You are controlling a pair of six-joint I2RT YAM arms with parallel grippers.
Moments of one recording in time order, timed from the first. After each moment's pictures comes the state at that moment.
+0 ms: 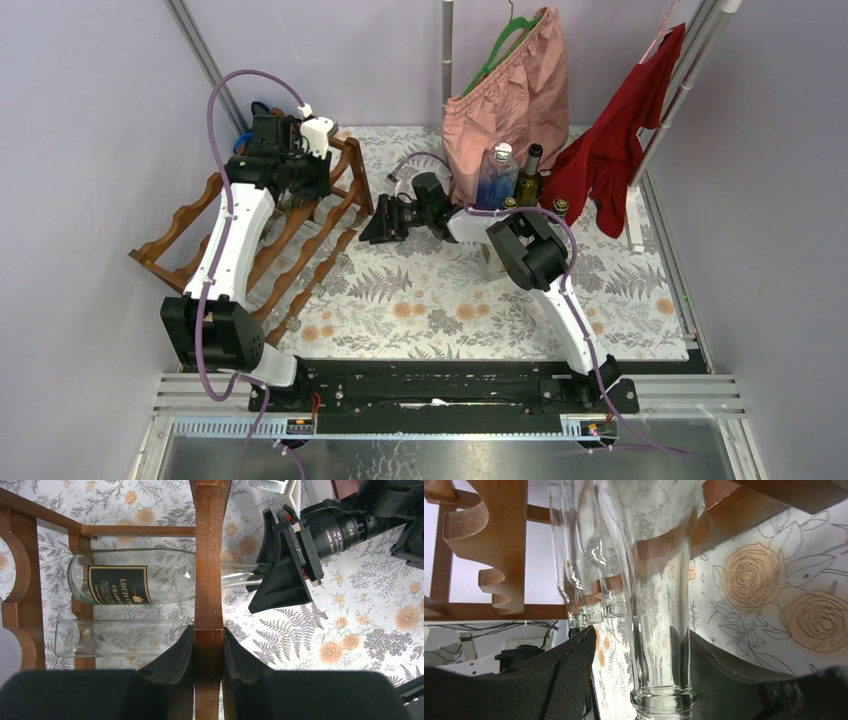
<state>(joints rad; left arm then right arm) -0.04 1.48 1.49 -0.84 0.33 0.29 0.69 2.46 1.65 0.41 -0.83 0.86</state>
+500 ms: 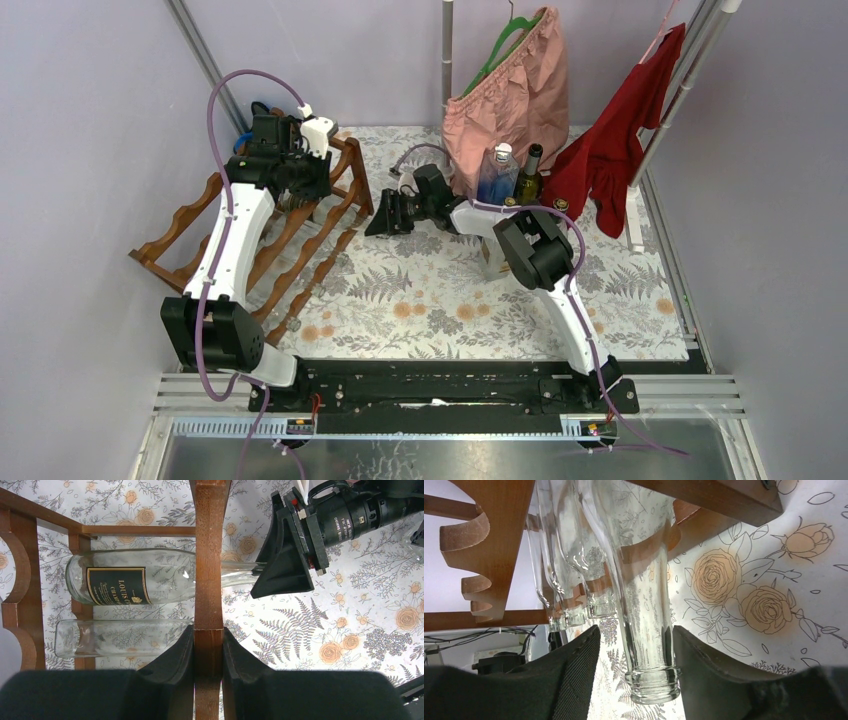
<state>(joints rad) -0.04 1.48 1.49 -0.83 0.33 0.29 0.66 2.41 1.70 0.19 -0.75 0.70</state>
